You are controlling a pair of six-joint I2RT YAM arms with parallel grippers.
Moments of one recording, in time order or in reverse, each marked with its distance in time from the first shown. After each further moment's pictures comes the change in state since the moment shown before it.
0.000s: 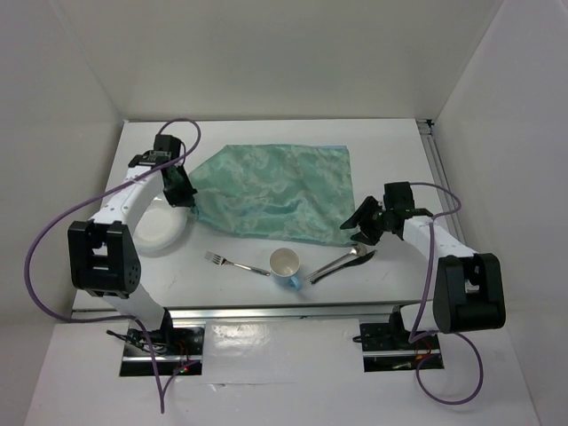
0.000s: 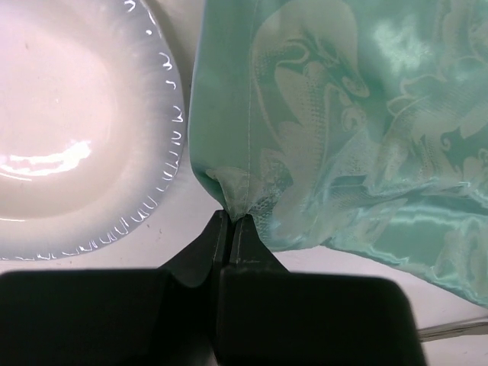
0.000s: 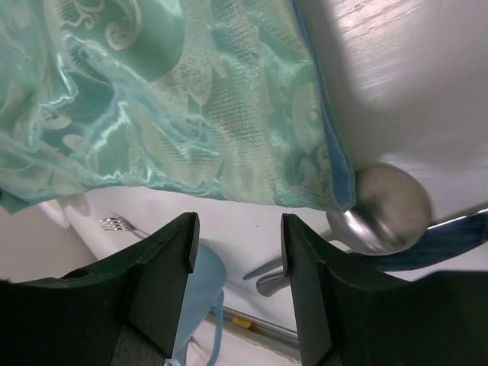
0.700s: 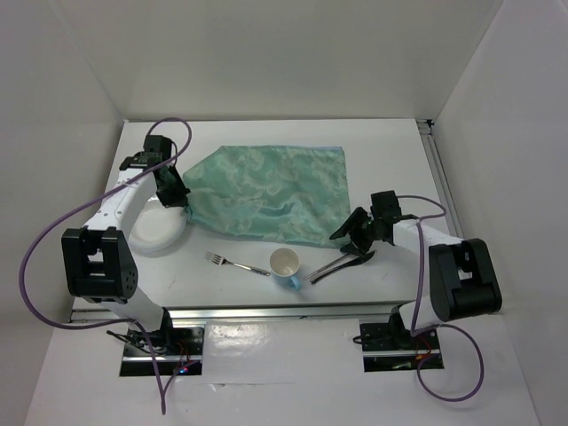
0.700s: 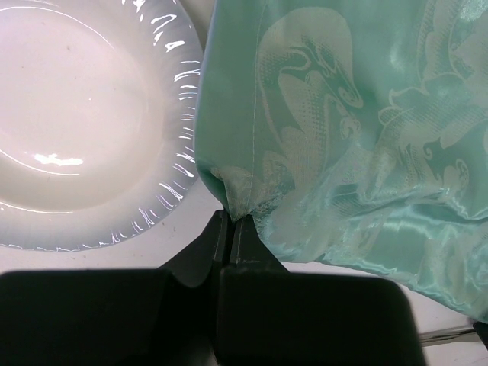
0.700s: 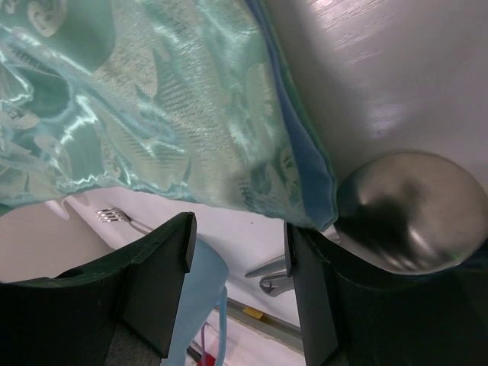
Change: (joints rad) left arm 0.048 -0.043 -0.025 -0.006 -0.008 -0.008; right arm 0.088 0.071 -0.074 0.093 -0.026 0.129
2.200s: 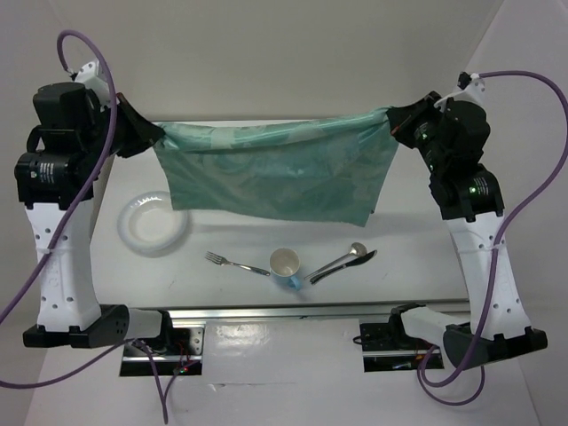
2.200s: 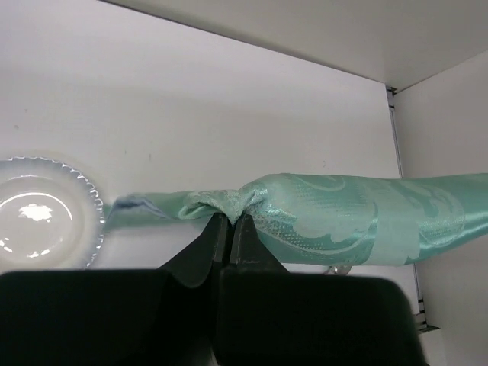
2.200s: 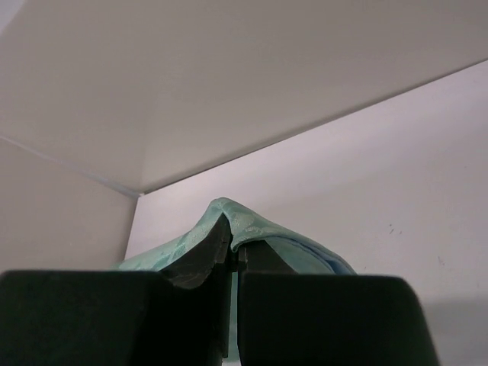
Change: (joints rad) left arm 0.012 -0.266 0.731 -0.295 0.249 0.108; right arm 0.037 -0.271 0.951 -0.263 0.492 -0.299
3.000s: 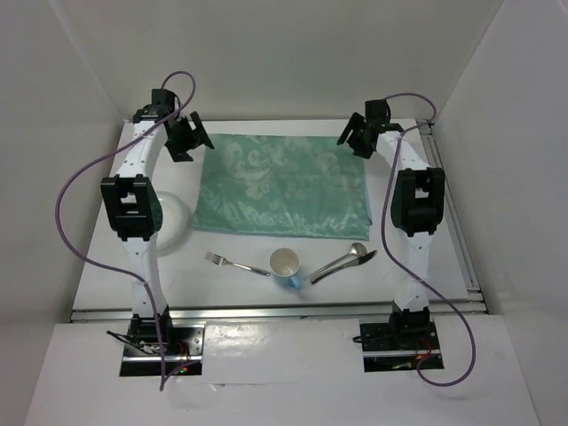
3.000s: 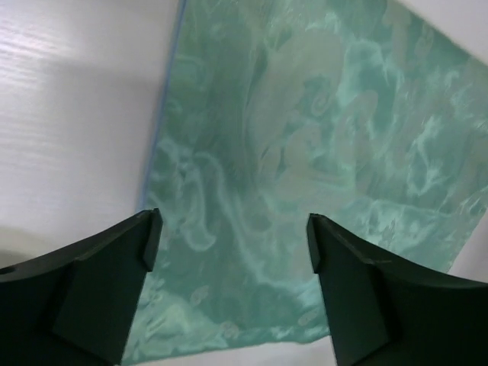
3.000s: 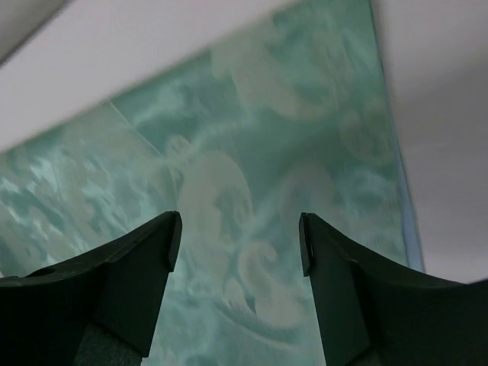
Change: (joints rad) left arm 0.027 0.978 0.201 0.204 0.038 -0.053; right arm -0.114 1.176 0.468 0.054 -0.185 -0.032
